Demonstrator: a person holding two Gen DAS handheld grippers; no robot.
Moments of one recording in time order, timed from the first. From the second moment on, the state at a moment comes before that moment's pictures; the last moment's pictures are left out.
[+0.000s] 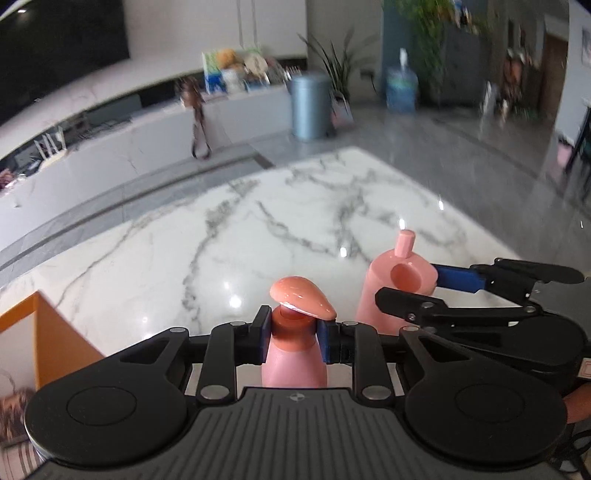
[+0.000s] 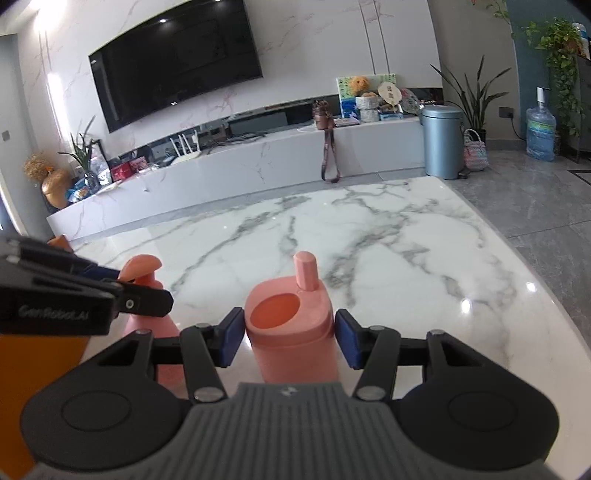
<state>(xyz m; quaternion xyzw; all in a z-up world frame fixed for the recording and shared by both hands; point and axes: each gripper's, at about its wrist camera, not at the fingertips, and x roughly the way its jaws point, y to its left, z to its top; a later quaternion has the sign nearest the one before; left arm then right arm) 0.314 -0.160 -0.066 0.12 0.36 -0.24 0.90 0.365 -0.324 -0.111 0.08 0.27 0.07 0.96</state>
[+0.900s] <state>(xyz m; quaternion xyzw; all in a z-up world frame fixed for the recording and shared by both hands) 0.147 0.005 0.064 0.03 0.21 -0.20 0.96 0.219 -0.222 0.024 0.16 0.22 0.22 0.94</state>
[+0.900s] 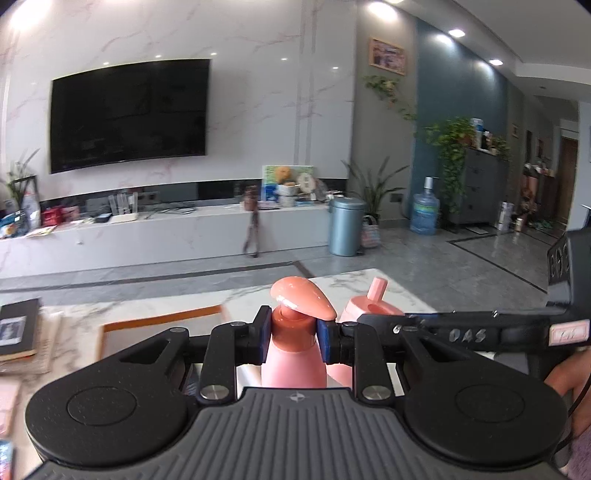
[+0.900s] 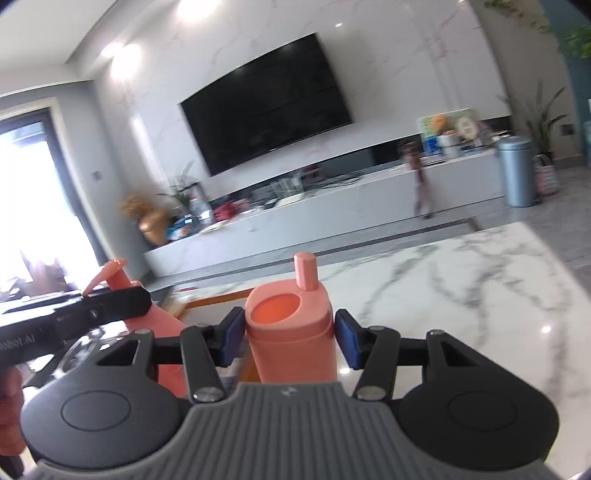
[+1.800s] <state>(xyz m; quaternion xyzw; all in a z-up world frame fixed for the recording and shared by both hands) 0.222 0.136 -0.037 0.10 0.37 -0.26 0.89 0.319 -0.031 -0.053 0.02 0.48 0.30 0.83</state>
